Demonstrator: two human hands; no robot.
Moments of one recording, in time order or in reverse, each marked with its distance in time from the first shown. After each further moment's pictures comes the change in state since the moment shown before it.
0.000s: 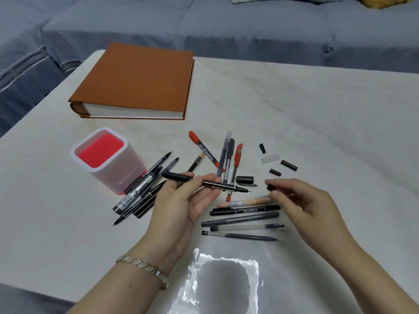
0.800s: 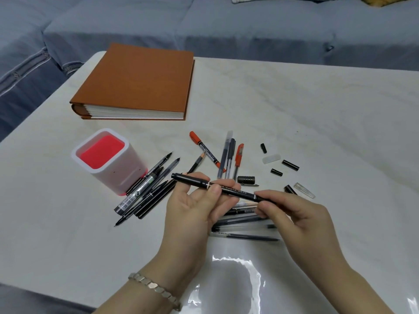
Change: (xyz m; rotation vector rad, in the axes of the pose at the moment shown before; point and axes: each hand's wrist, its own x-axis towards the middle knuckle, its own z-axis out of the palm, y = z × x) left_hand -0.023 -0.012 0.013 0.077 -0.127 0.158; right_hand -0.017 -0.021 0.020 0.155 0.061 -0.025
